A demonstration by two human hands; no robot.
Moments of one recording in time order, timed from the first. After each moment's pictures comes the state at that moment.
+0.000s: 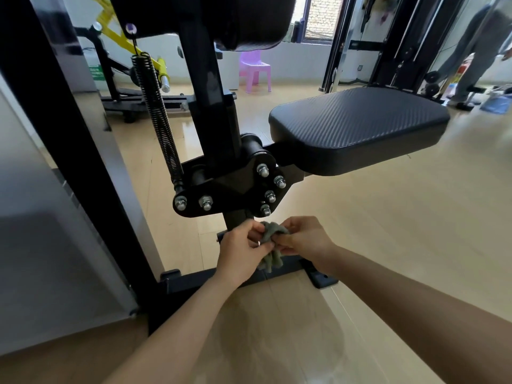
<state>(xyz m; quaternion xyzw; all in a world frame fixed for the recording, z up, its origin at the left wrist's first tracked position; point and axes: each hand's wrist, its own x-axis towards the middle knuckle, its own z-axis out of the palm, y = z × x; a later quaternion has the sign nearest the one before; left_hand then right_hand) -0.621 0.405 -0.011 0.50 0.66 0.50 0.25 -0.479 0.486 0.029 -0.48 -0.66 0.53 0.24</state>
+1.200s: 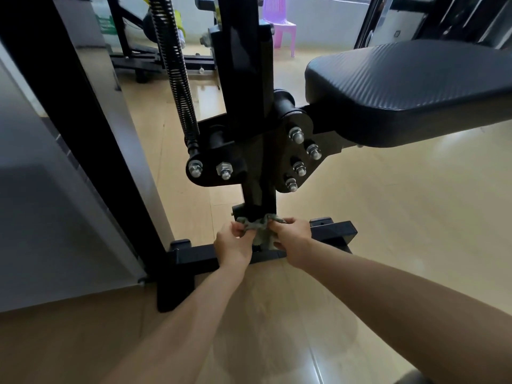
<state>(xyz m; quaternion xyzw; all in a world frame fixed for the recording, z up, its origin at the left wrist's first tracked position) -0.647 0.421 -0.101 0.18 0.77 0.54 0.29 -0.553 0.502 -0.086 -0.62 -0.47 0.57 0.26</state>
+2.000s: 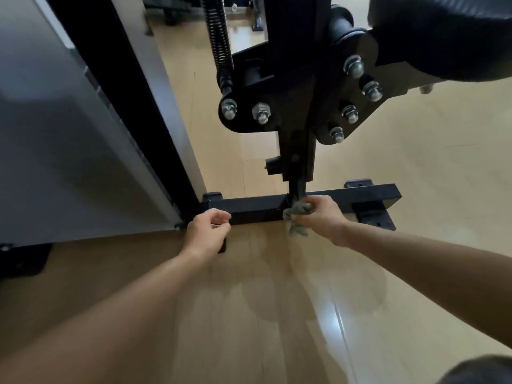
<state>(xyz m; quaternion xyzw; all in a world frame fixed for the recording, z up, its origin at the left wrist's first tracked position) -0.715 0.301 -0.114 0.27 0.83 0.39 0.29 -0.520 0.482 -0.114 -0.47 -0.72 0.50 0.09</state>
